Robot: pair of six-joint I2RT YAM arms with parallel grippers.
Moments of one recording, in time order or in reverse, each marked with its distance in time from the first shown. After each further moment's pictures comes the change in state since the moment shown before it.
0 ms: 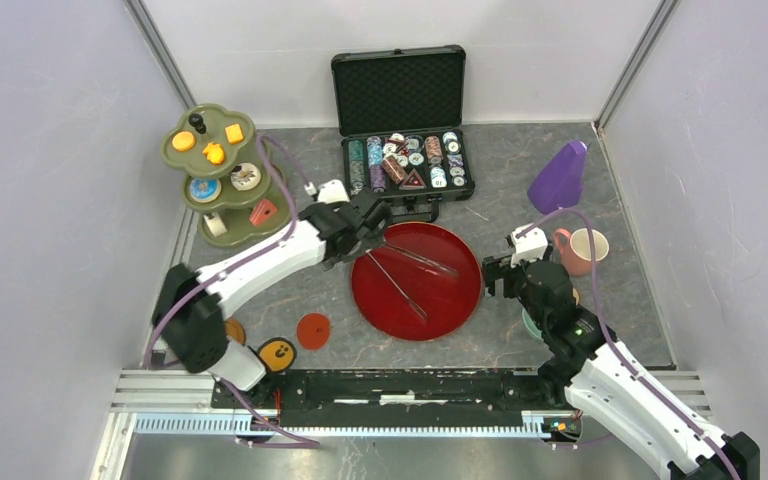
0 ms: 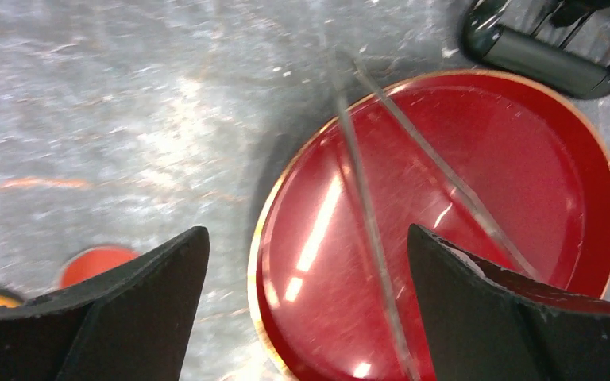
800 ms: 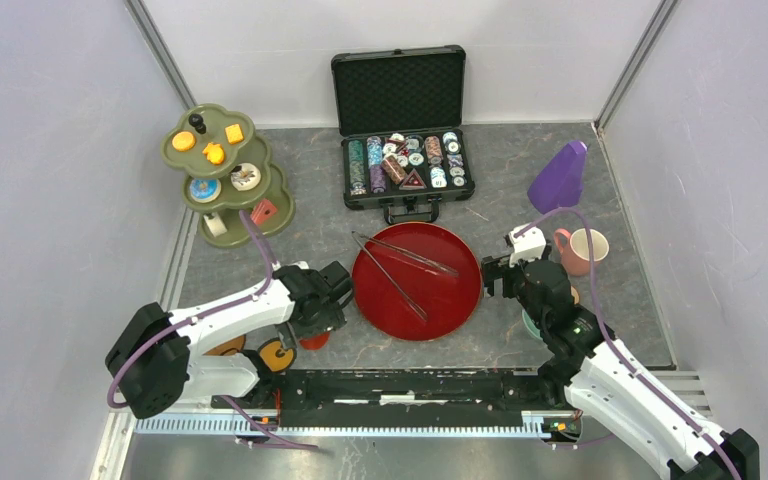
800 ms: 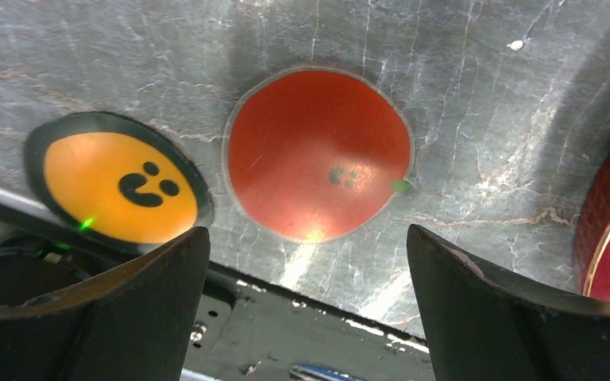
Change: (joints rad) left arm -0.053 -0.362 -0.575 -0.147 0.220 -0.122; right arm 0.000 0.018 0.000 0.008 -0.004 0.000
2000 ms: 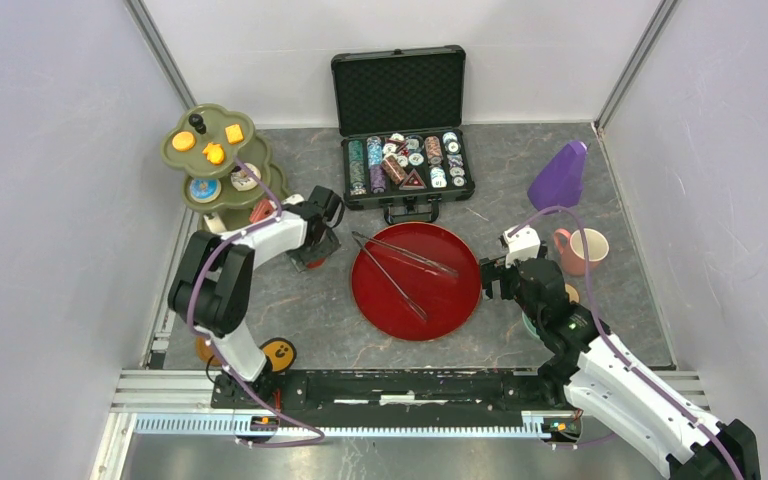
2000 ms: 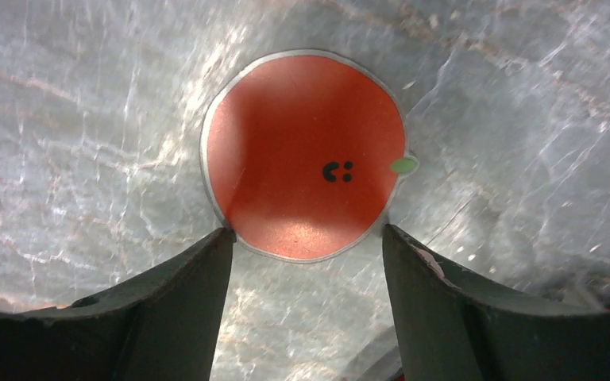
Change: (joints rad) left arm 0.426 0.463 0.292 0.421 -0.063 0.278; right arm 0.000 0.049 0.000 -0.008 -0.005 0.000
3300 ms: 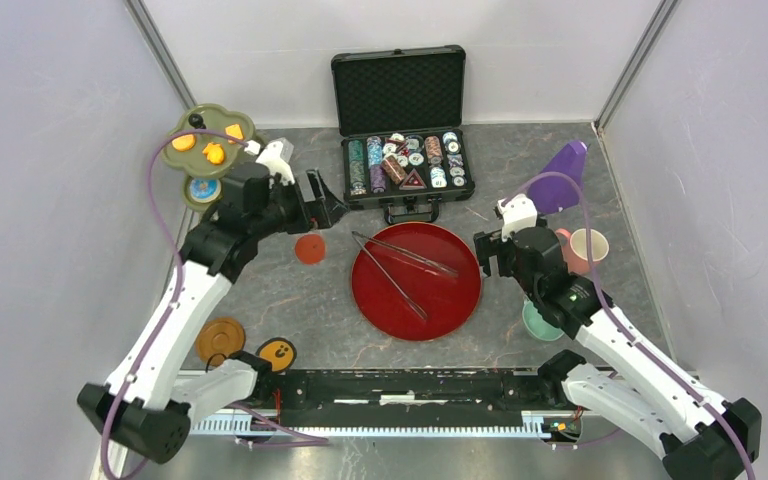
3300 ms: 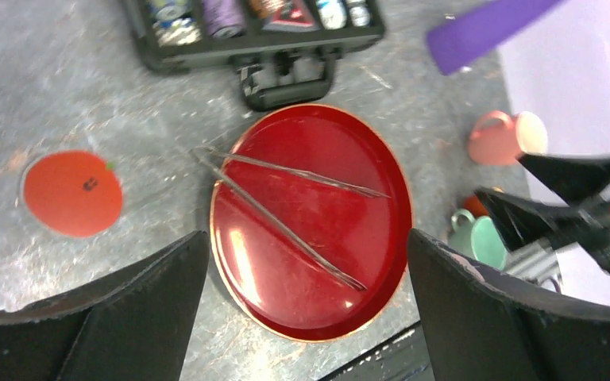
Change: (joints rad) left arm 0.036 -0.618 0.168 -0.015 0.516 0.453; right arm 0.000 0.168 0.271 -0.132 0.034 -0.020
